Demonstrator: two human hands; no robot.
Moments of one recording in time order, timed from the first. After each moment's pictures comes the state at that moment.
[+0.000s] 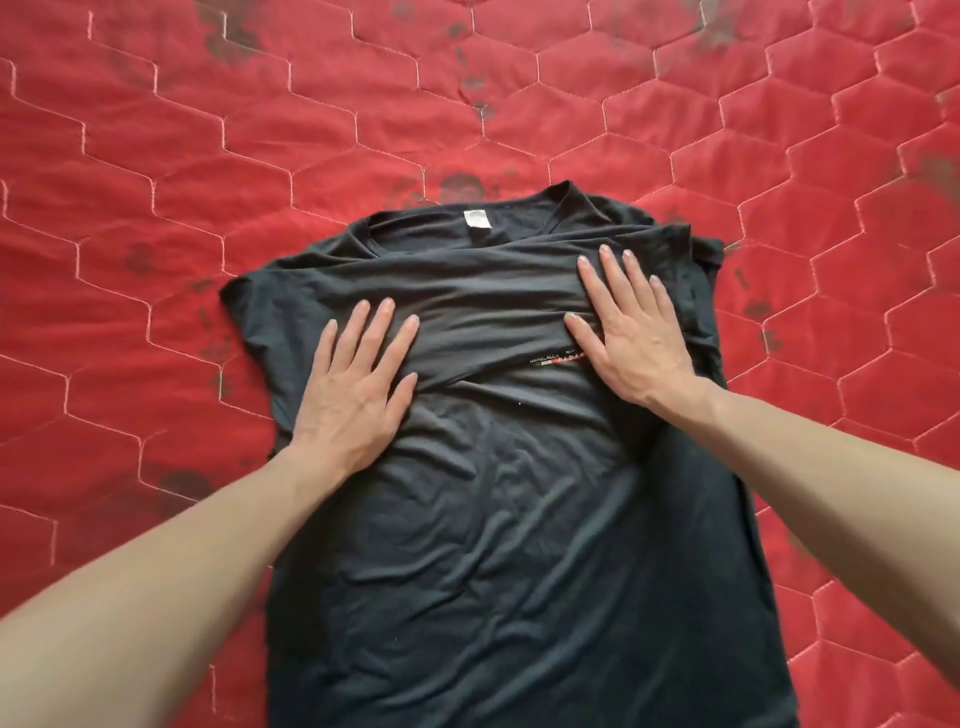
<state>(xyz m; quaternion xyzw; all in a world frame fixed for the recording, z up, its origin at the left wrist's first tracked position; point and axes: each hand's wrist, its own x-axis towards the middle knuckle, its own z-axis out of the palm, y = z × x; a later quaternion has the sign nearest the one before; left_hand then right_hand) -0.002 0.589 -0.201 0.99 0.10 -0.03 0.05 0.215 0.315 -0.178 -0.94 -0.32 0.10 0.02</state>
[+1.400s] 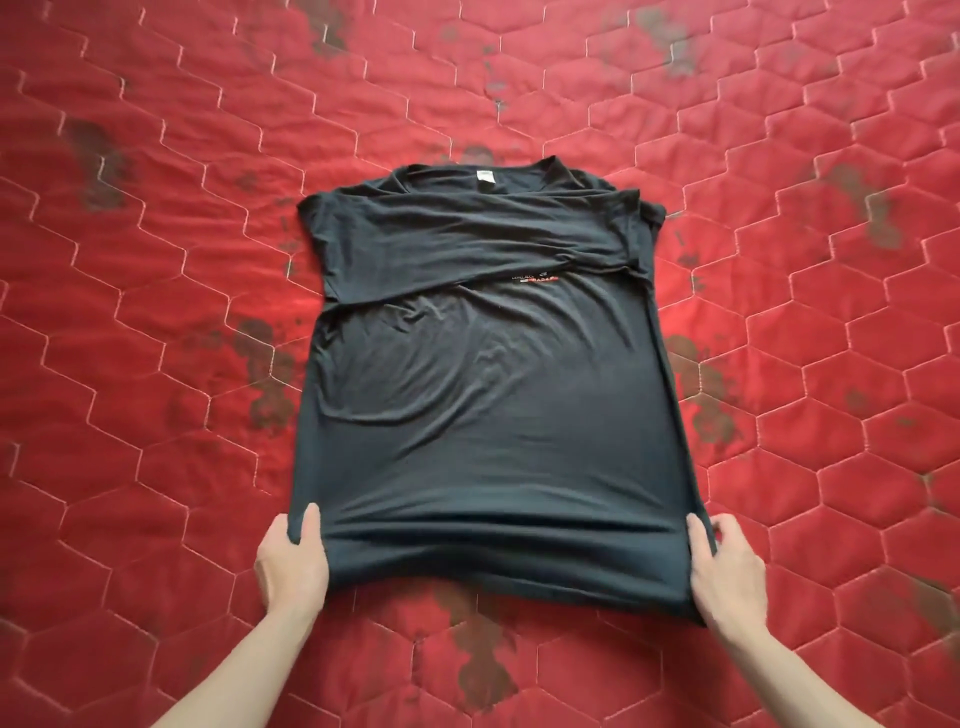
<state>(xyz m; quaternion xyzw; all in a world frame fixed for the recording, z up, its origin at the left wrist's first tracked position) -0.296 0.403 -0.136 0.62 0.69 0.03 0.38 -0.050 0.033 -0.109 -0.94 0.12 0.22 0.21</state>
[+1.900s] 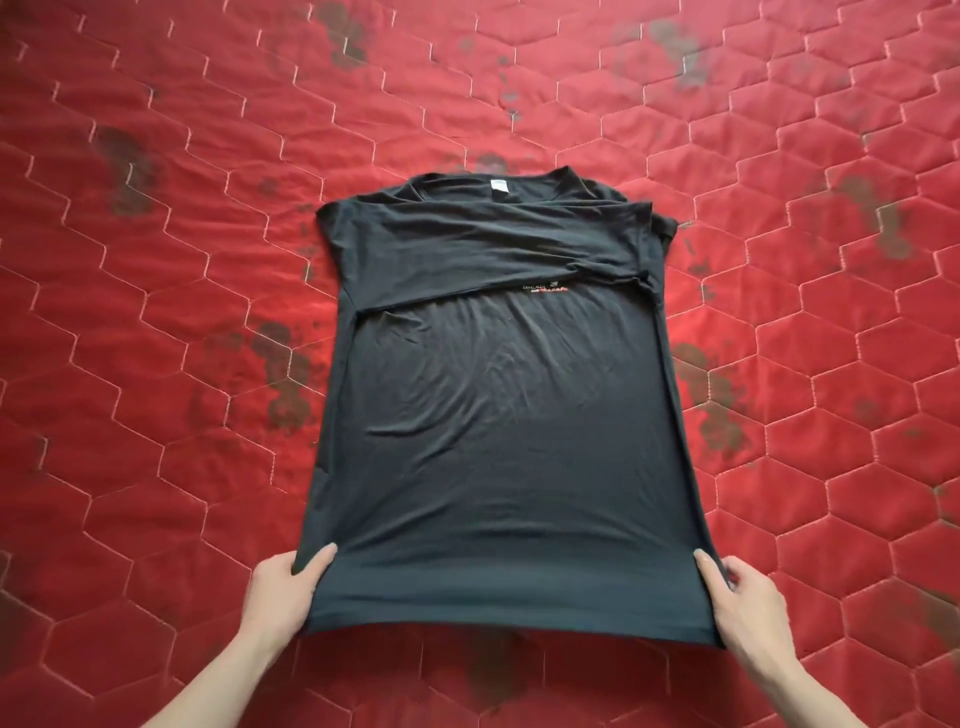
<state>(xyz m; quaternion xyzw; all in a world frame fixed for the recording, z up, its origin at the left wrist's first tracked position) -0.344 0.422 -0.132 0.66 0.61 -0.14 0.41 -0.060 0.003 -0.105 -0.94 0.11 0.27 0.20</state>
